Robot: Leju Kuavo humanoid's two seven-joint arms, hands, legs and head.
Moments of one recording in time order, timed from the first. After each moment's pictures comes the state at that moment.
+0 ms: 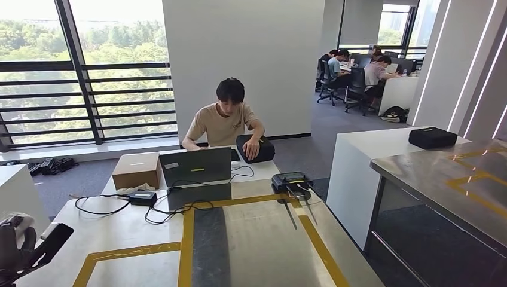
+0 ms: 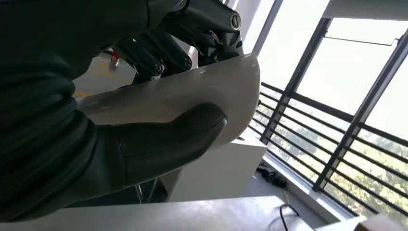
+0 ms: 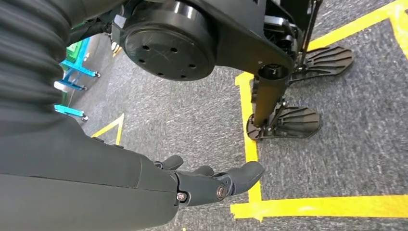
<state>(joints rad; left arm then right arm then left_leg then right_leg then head) -0.81 0.35 0.05 -0.42 -0.99 0.40 -0.35 -0.07 0.17 -0.61 -0.15 0.66 0.17 0.06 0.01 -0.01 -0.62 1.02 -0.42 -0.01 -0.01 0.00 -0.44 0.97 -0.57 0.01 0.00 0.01</state>
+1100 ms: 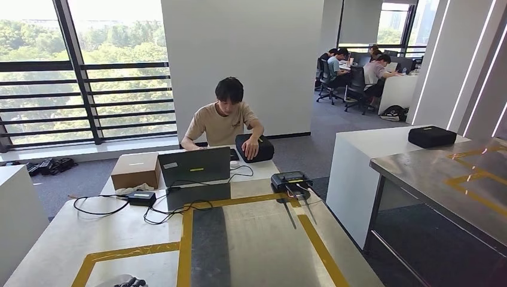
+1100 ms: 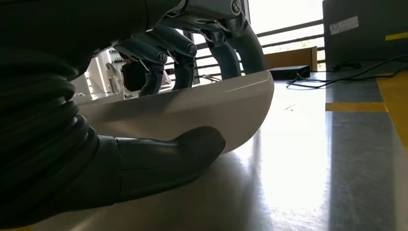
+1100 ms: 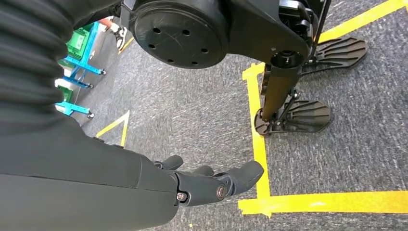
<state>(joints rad) -0.64 0.11 -0.24 -0.25 -1.29 0.40 -0.32 -0.04 0.15 -0.61 -0.15 0.66 0.19 0.05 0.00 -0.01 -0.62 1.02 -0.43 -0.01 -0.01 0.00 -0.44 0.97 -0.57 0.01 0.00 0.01</state>
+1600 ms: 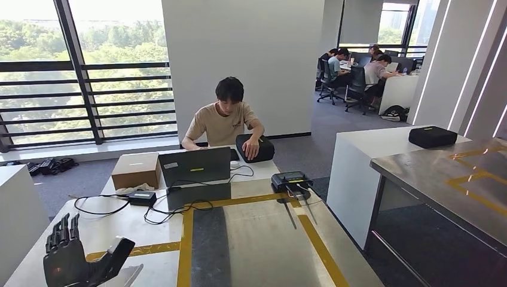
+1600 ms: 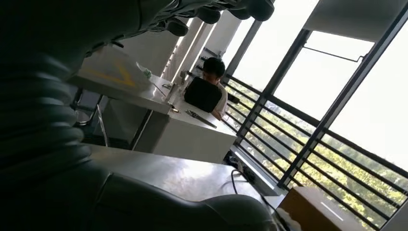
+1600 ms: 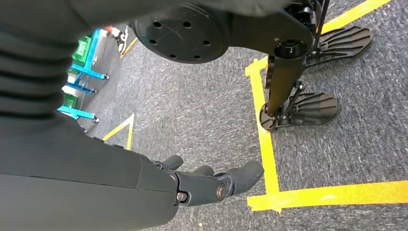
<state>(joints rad) -0.79 0.11 -0.01 -0.37 -1.07 0.69 -0.26 -0.04 0.15 -0.61 -0.15 0.66 0.14 0.07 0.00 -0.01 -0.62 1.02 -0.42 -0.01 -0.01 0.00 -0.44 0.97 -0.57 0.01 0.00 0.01</state>
